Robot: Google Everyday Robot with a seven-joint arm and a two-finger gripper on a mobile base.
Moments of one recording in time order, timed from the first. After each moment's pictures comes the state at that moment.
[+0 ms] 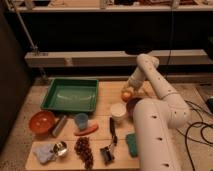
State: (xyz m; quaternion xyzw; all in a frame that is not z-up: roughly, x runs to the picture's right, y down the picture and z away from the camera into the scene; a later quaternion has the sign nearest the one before) arm 0.164 0.031 0.960 -0.26 -0.35 -0.39 0.81
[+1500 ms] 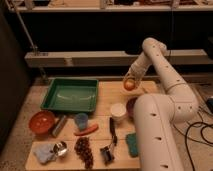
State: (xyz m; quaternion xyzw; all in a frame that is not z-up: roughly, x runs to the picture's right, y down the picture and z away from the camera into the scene) arm 0.159 -0.045 0.891 -0.21 -0.37 -0.39 0.82
